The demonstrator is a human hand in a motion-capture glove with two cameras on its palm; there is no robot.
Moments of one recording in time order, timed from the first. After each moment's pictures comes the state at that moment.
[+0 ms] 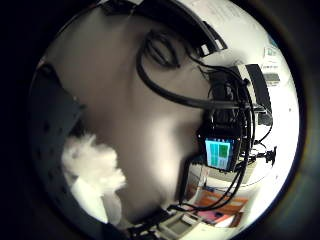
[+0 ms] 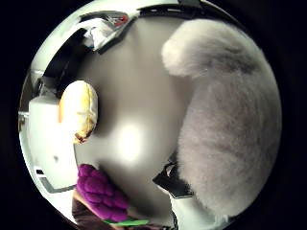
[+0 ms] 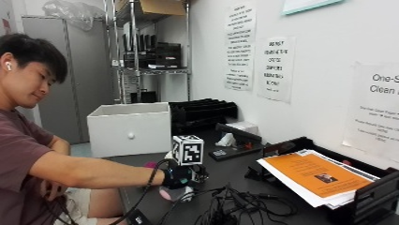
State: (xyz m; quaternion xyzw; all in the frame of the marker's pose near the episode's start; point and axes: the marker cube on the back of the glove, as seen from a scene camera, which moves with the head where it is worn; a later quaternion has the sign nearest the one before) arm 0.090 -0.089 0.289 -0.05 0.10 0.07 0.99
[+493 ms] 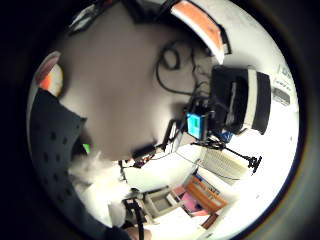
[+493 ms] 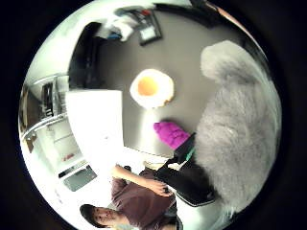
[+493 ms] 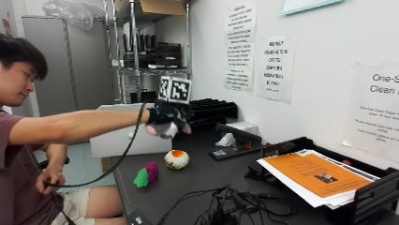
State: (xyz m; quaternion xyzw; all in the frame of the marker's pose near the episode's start) arm -0.007 -0.082 0.113 -0.11 0.07 0.02 0.99
